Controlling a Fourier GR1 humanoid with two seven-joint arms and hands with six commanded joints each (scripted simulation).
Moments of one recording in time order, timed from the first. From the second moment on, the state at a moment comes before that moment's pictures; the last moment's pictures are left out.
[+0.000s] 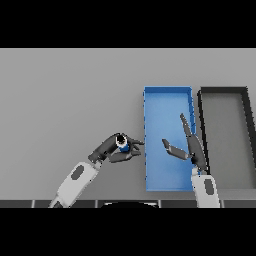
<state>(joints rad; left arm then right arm) -0.26 0.13 -0.53 -1.53 0.07 -0.18 -0.14 0.04 -0.16 0.10 -1.65 0.21 0.05 -0.06</state>
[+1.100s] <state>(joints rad) -0.23 0.07 -0.48 -1.56 -0.01 -0.27 -0.08 -0.23 -0.37 0.10 -1.79 -0.17 0.45 0.01</state>
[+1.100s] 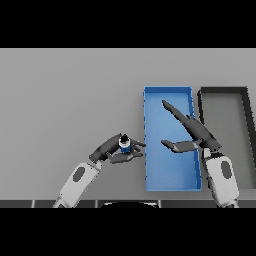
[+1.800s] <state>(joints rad) -0.23 0.03 -0.44 -1.56 -0.06 -0.33 -0.05 -0.46 -0.36 0.31 -1.86 -0.29 0.62 0.28</state>
